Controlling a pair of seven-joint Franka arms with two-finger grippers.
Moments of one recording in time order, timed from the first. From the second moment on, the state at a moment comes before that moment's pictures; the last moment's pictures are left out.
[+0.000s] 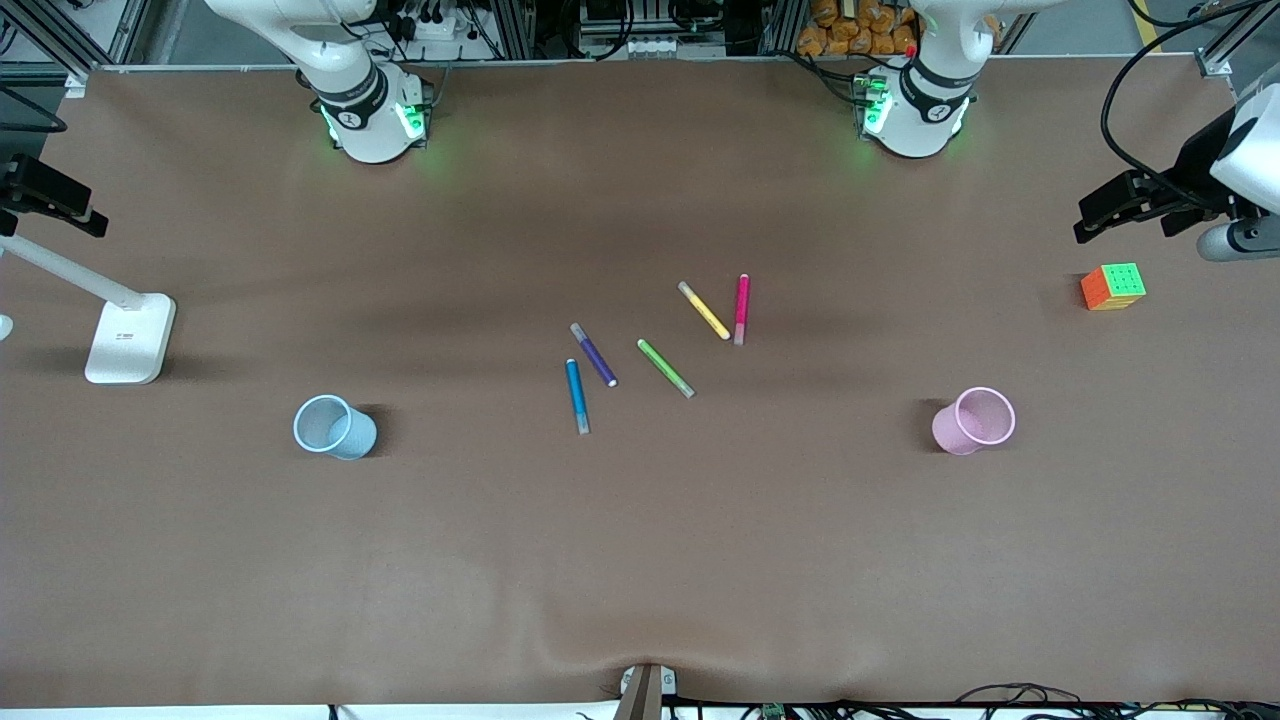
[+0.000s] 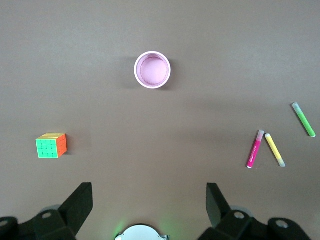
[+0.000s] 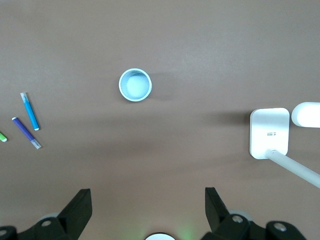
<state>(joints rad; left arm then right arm) 0.05 -0.08 -0.11 -1.63 -0.01 1.51 -0.13 -0.03 -0.01 -0.07 -1.45 0.04 1.39 -0.05</state>
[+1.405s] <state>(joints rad) 0.05 -0.05 -0.12 -1.62 0.06 1.46 -0.12 -0.03 0.00 -0.07 -1.45 0.04 1.39 -0.05</state>
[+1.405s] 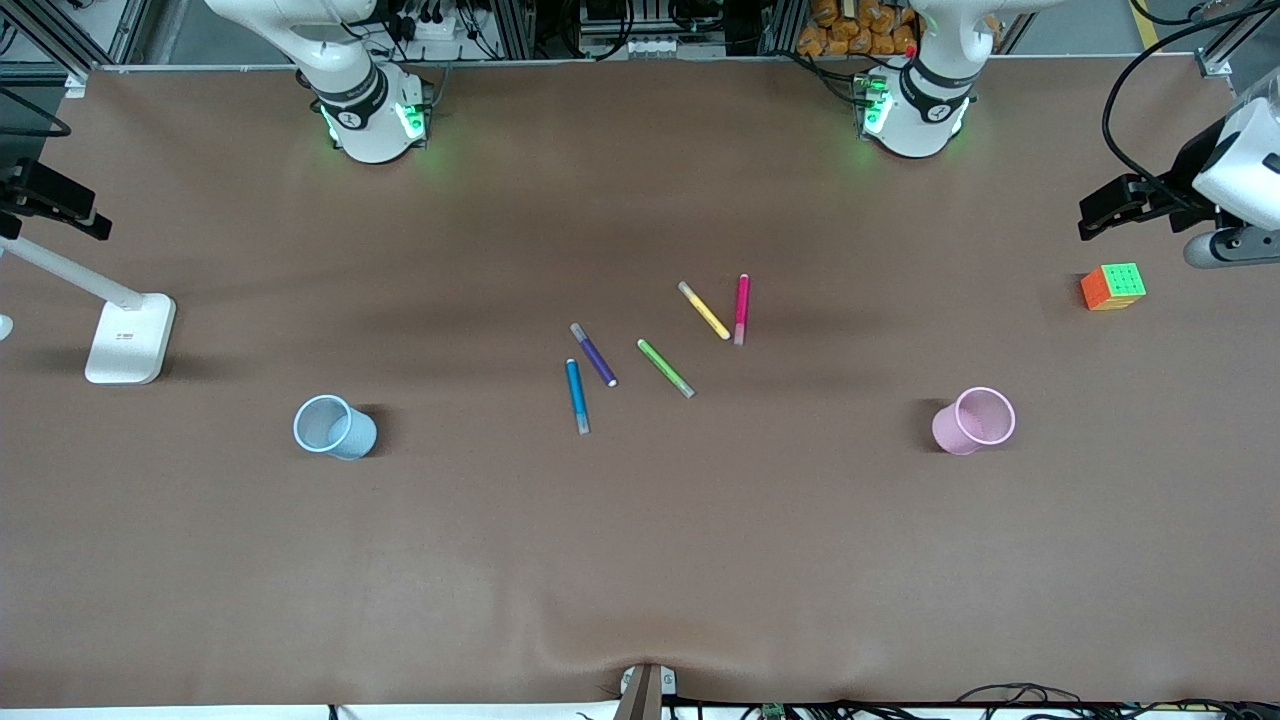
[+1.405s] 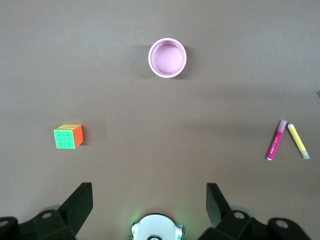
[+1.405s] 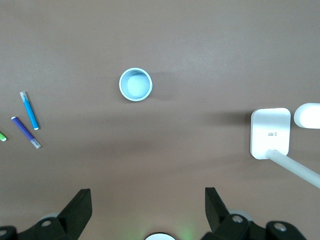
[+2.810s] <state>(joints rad) 0.02 0.05 -0.32 -1.80 0.04 1.44 -0.16 -0.03 0.01 -0.06 -1.45 0.04 1.39 -0.05</state>
